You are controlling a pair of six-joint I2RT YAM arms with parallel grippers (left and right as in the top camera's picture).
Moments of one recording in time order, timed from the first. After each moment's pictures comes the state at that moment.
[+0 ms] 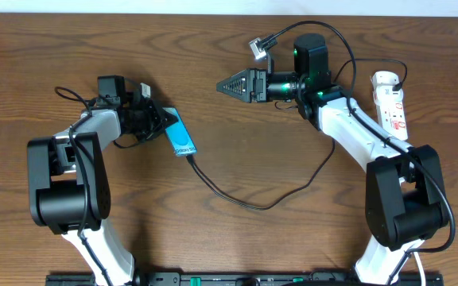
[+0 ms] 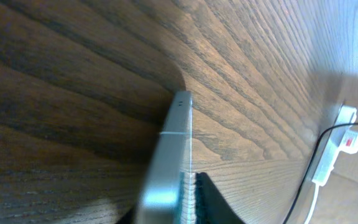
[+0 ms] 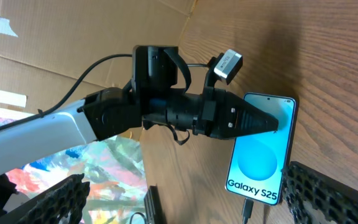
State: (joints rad) left arm 0.10 1.99 1.10 -0.30 0.70 -0.49; right arm 0.32 1.92 1.31 0.14 -1.11 0.66
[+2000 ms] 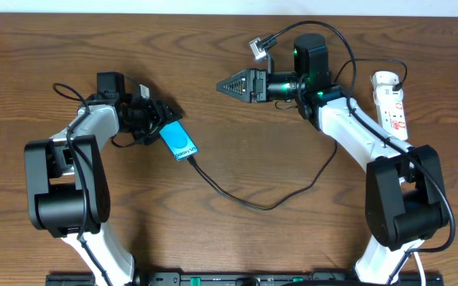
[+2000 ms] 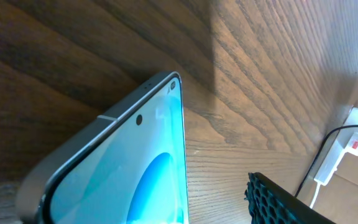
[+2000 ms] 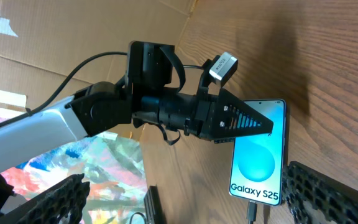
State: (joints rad) left arm 0.10 1.97 1.15 -0.45 0.65 -0.50; right arm 0.32 1.92 1.31 0.14 -1.11 0.66
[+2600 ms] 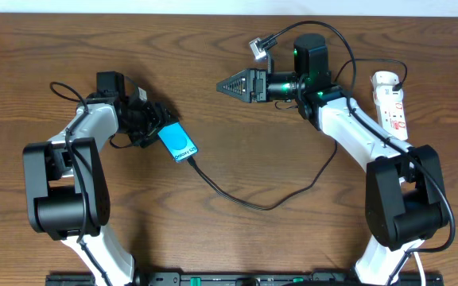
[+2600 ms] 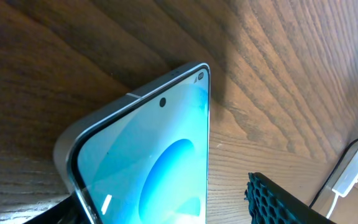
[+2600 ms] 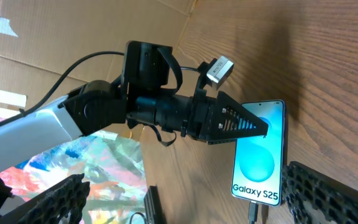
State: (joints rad) left arm 0.10 1.95 1.16 -0.53 0.57 -0.50; right arm 0.32 1.92 1.31 0.14 -1.11 0.66
